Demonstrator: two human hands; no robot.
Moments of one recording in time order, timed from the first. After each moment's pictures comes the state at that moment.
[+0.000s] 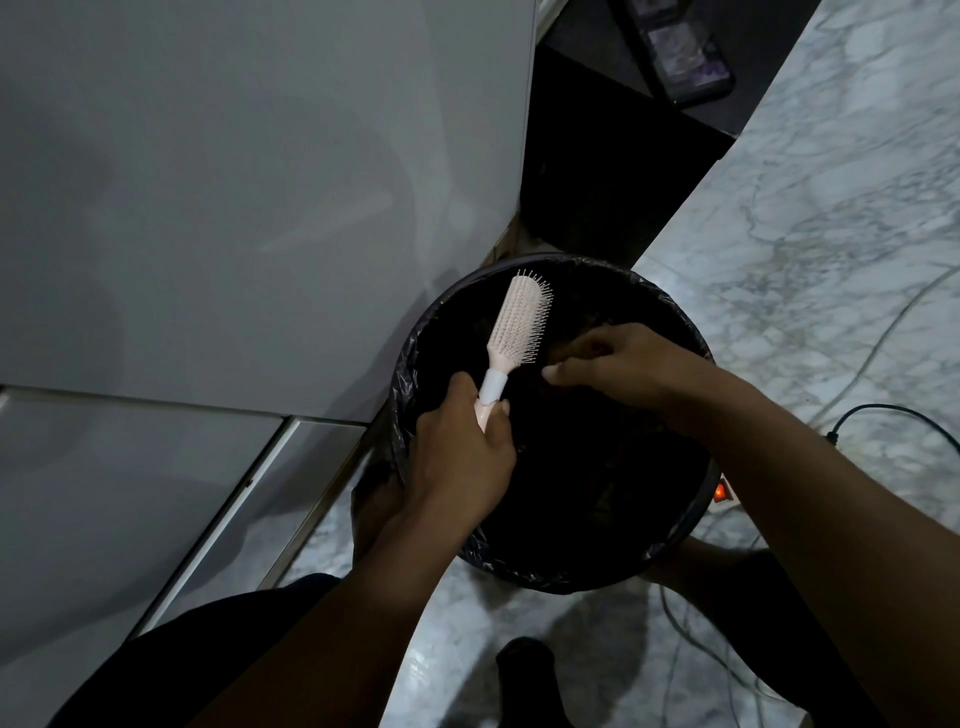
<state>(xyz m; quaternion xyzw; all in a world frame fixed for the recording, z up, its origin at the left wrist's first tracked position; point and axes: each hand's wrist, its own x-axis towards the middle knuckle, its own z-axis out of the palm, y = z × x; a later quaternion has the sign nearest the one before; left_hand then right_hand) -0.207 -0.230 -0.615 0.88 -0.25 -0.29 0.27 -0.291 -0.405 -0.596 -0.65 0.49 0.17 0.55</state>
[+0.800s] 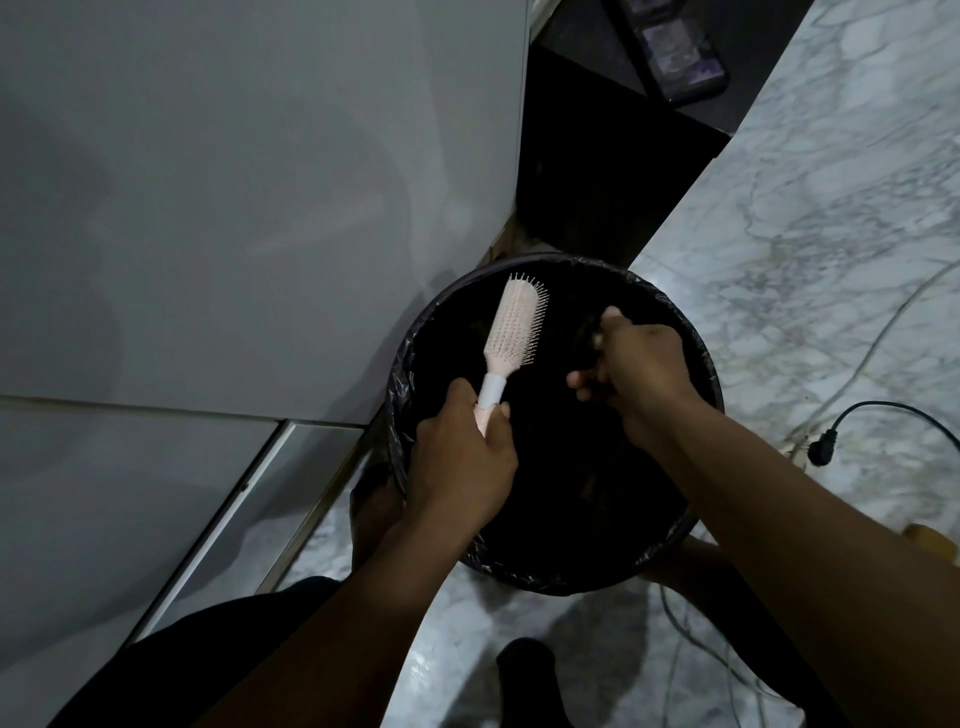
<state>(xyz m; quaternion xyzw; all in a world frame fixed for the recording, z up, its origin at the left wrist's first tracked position) -0.211 -0.233 -0.613 0.88 -0.23 -0.30 0.28 -0.282 -0.389 -0.617 -0.42 0.63 -0.12 0.64</state>
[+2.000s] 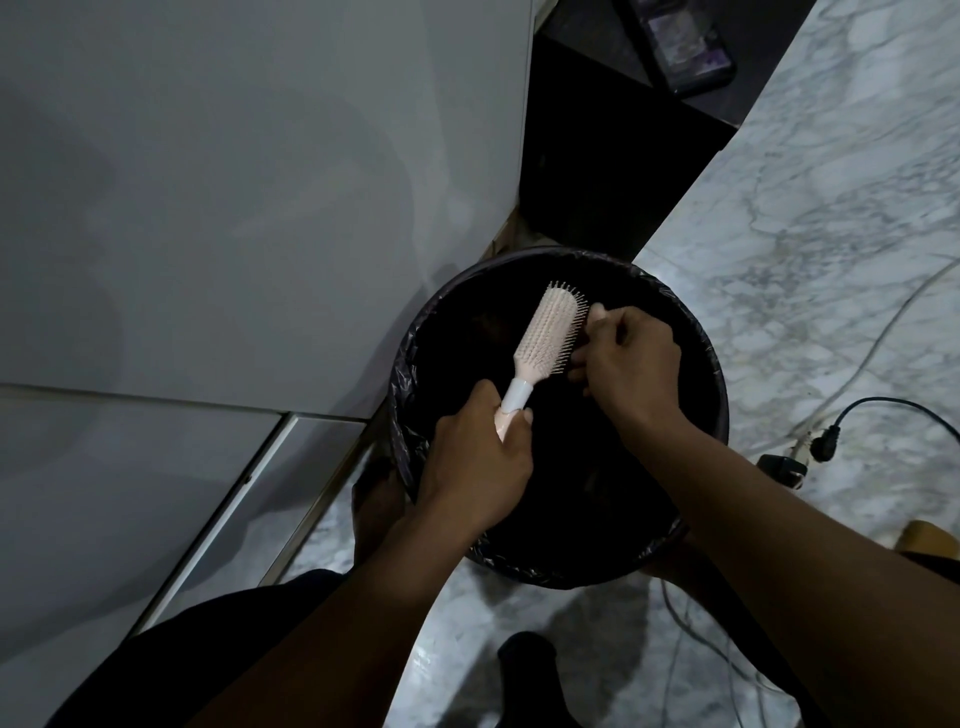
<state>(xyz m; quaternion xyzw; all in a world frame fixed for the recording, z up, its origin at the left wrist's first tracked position) -0.214 -0.231 -0.618 0.85 -0.27 -0.36 0.28 -0.287 -0.377 -0.635 -0.65 0.58 -0.15 0.47</state>
